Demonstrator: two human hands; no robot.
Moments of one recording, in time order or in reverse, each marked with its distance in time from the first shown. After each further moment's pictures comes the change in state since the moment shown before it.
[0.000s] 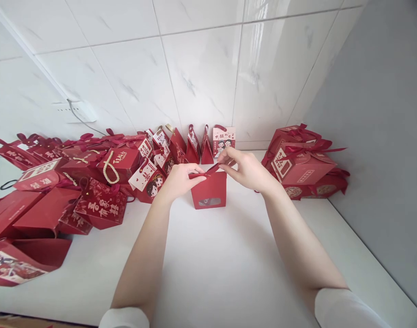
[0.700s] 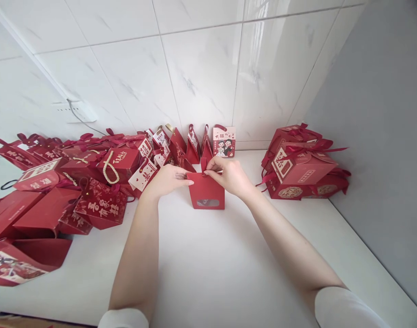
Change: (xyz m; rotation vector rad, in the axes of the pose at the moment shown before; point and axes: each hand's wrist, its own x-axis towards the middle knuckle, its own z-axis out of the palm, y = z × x) left_hand -0.010 -0.007 -0.030 -0.083 -0.109 -0.241; right_hand 0.007 0.008 0.049 0.063 0.074 0.115
